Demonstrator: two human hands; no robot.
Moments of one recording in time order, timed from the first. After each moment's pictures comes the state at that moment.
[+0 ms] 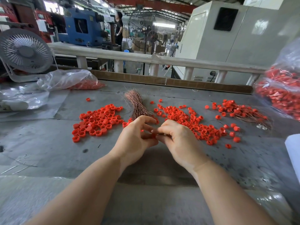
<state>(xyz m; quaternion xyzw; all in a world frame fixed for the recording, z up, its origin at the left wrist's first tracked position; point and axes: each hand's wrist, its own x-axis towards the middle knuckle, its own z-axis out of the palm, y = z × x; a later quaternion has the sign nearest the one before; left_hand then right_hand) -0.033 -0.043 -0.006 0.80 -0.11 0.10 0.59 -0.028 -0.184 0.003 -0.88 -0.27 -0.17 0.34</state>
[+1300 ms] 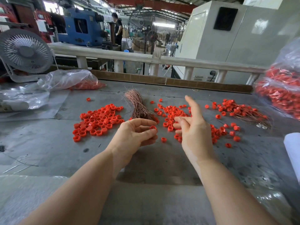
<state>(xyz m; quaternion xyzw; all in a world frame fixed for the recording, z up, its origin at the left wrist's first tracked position) -0.038 -0.042 0.002 0.63 -0.02 0.00 0.78 -0.022 -0.195 0.001 -0.84 -0.12 -0.32 0.43</state>
